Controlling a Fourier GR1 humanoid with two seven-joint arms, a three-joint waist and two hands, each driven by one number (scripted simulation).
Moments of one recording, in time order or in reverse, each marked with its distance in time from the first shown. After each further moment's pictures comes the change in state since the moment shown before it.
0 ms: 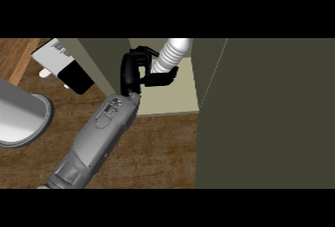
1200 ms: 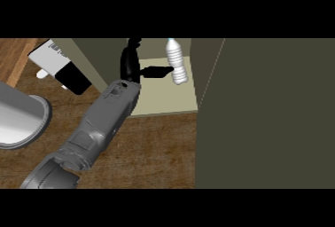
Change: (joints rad) left arm -0.295 -0.028 0.169 0.608 -0.045 0.040 -0.242; right arm 0.000 0.000 0.003 0.033 0.017 0.009 -0.054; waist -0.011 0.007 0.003
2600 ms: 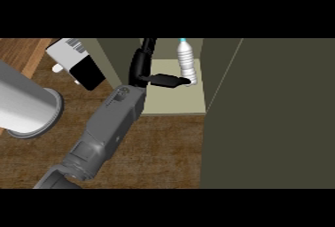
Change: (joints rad) left arm 0.106 -0.034 -0.014 -0.222 0.151 -0.439 -0.286; right arm 0.086 -0.013 0.002 -0.050 0.016 -0.032 -0.018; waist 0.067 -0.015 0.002
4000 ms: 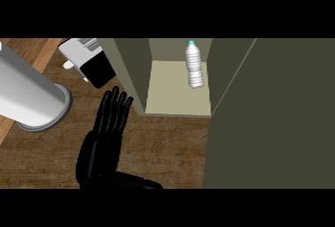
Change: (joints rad) left arm 0.961 0.166 -0.385 -1.388 0.104 0.070 0.389; right arm 0.039 -0.072 0.096 -0.083 0.119 0.017 0.043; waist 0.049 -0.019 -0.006
